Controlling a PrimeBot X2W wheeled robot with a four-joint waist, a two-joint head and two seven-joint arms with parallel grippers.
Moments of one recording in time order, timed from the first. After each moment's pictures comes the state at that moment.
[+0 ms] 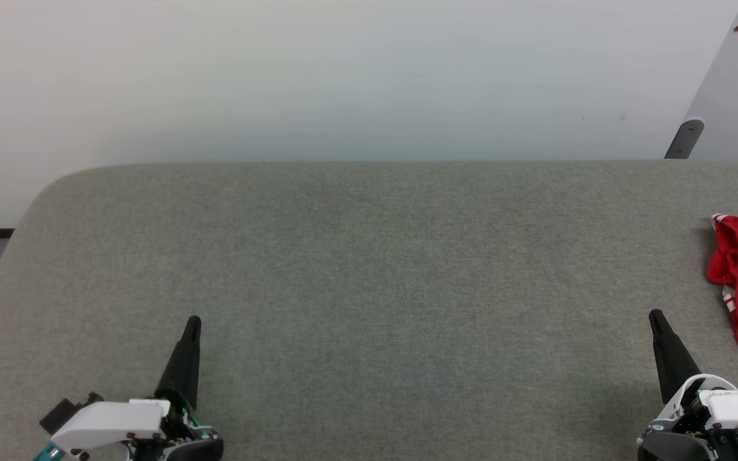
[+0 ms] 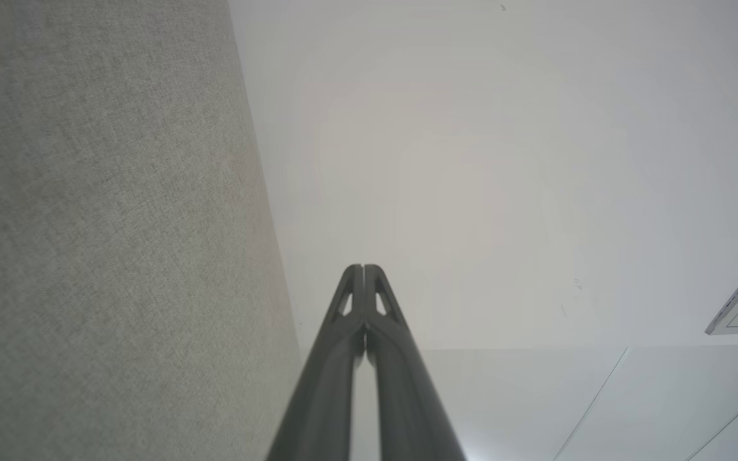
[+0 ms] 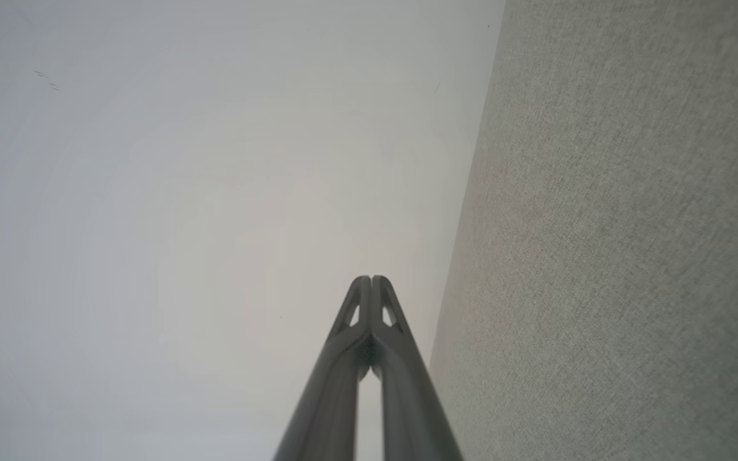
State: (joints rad) left arm -0.11 0.05 0.12 0.25 -1.61 -0.13 0.12; right arm -0.11 -0.05 -0.11 0.25 1.61 0.13 0.11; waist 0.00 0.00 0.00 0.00
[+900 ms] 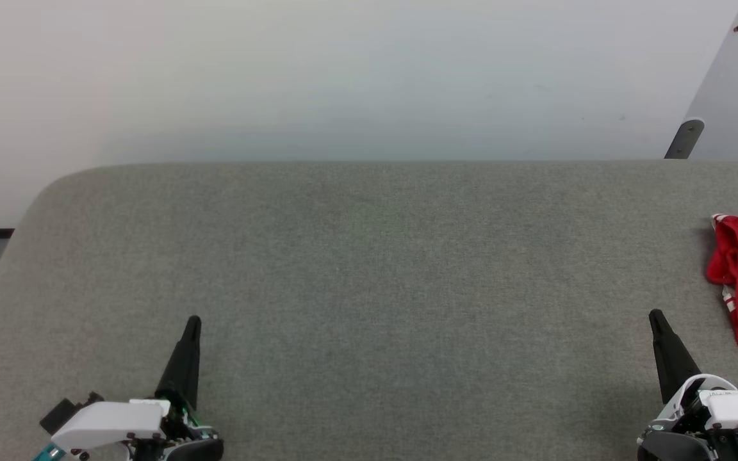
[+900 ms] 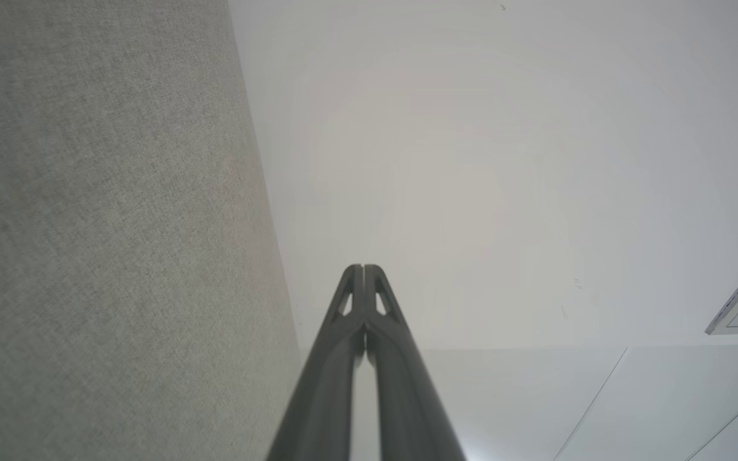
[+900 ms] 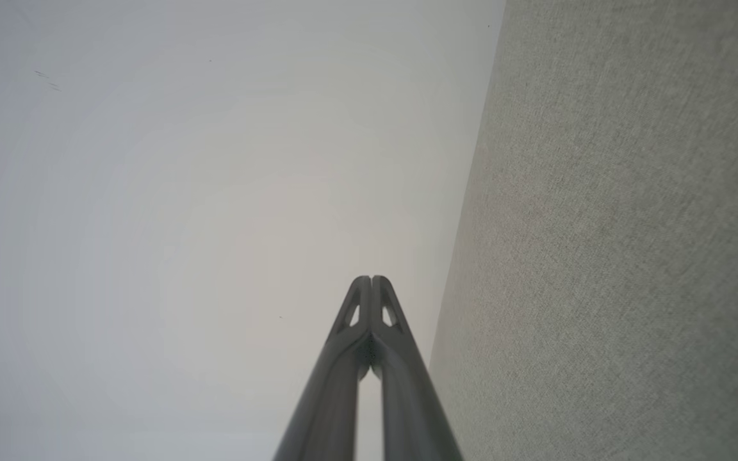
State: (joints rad) left arm -0.11 0.05 0.11 0.25 -1.61 -0.13 0.12; right arm -0.11 -0.05 -0.11 0.25 1.61 0.13 0.11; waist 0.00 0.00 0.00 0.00
